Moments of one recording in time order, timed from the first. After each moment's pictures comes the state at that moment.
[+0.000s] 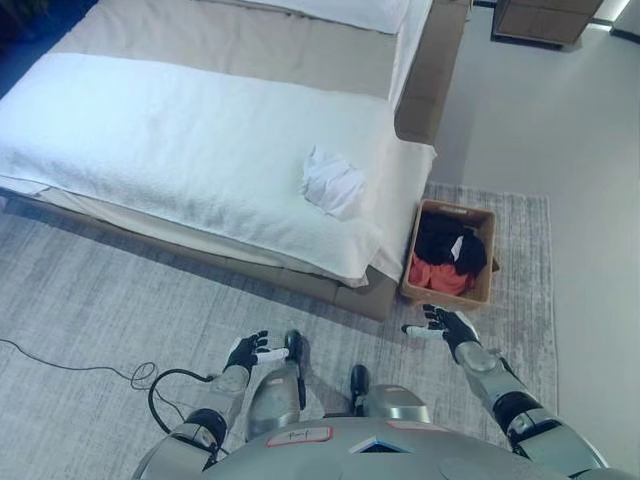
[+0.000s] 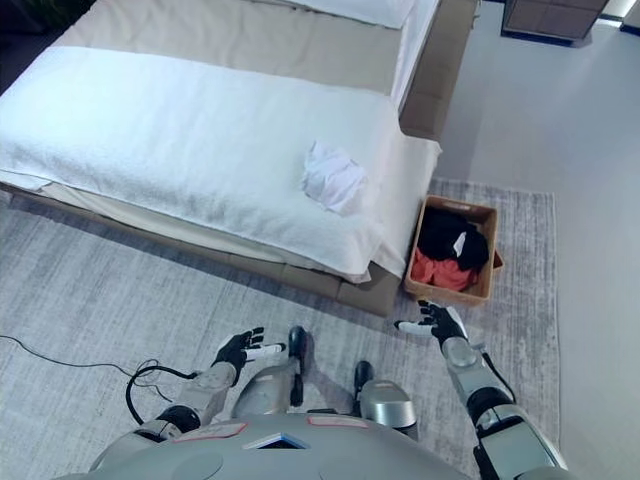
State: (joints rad) left arm -0.05 0.18 -0.32 1.10 -0.17 -0.04 0.11; right arm -0.12 -0.39 0.35 0.98 0.17 -0.03 -0.08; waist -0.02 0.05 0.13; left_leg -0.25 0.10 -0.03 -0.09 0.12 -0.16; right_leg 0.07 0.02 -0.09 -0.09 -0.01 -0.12
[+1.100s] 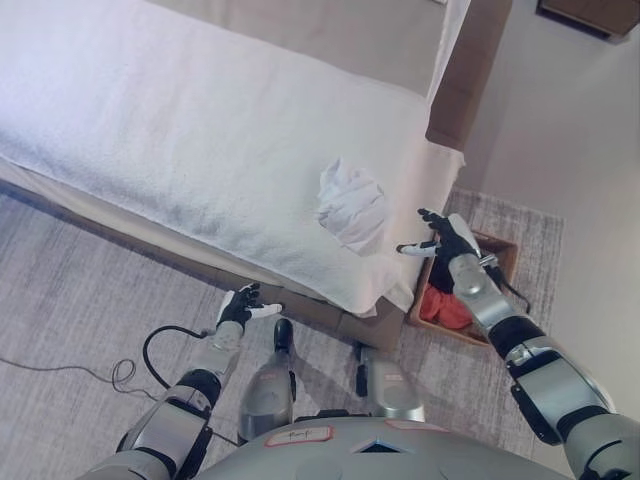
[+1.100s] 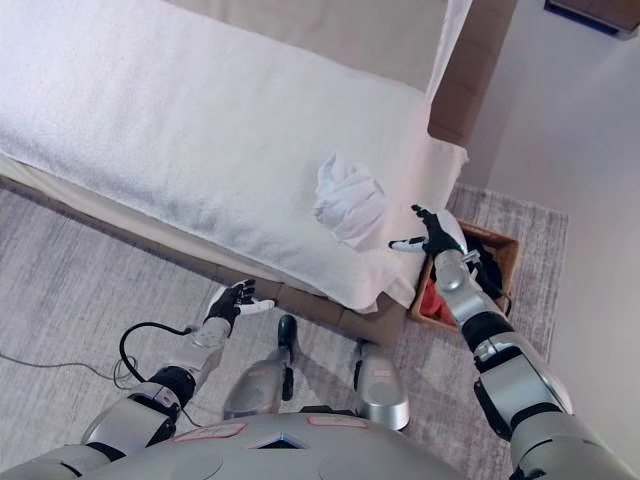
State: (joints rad) left arm -0.19 0.23 -0.37 1.03 -0.20 -0.04 0.17; right arm -0.41 -0.50 0.45 0.86 -0.01 -0.03 -0.21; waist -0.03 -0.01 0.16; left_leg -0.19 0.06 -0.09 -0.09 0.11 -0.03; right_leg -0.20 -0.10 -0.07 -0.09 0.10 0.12
